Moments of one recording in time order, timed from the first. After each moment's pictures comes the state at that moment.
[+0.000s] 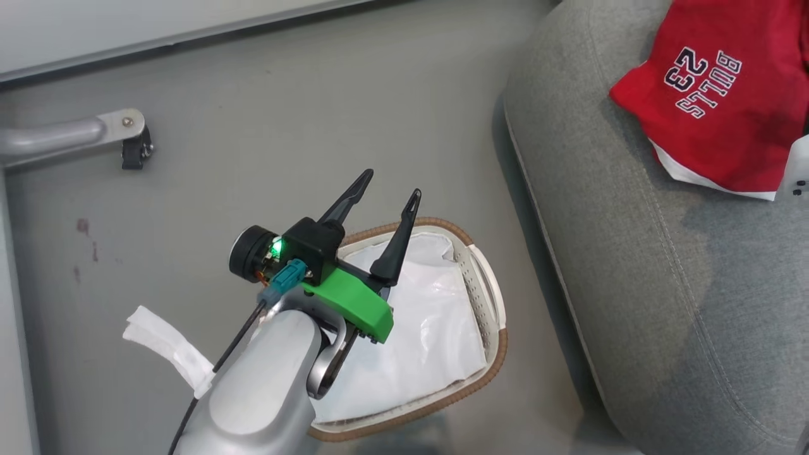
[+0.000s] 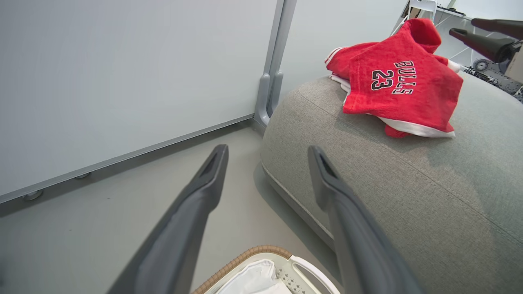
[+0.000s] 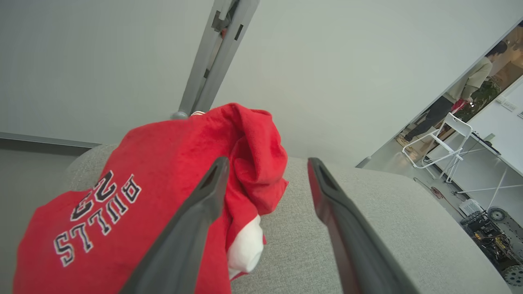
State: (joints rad) left arm -0.54 0.08 -0.61 0.44 -0.38 -0.13 -0.26; right arm -0.77 -0.24 -0.42 0.62 -0.38 0.13 -0.26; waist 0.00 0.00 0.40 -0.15
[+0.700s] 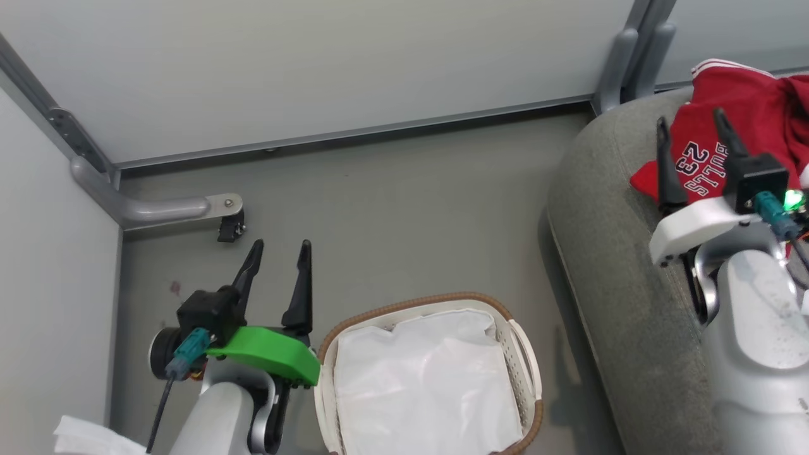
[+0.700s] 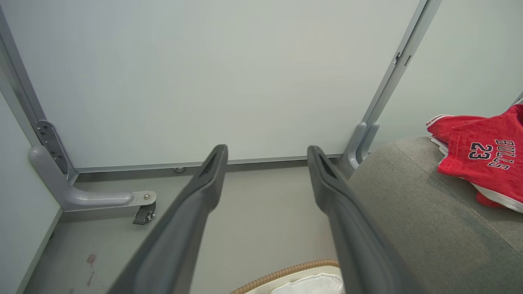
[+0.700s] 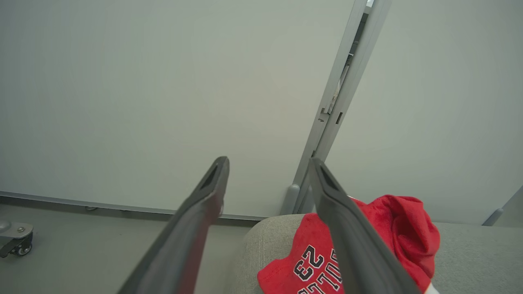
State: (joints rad) left arm -0.28 0.06 -0.28 0.41 -0.37 -0.09 -0.26; right arm -0.57 -0.10 -0.17 0.49 -0.15 0.13 -0.26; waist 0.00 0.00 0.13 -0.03
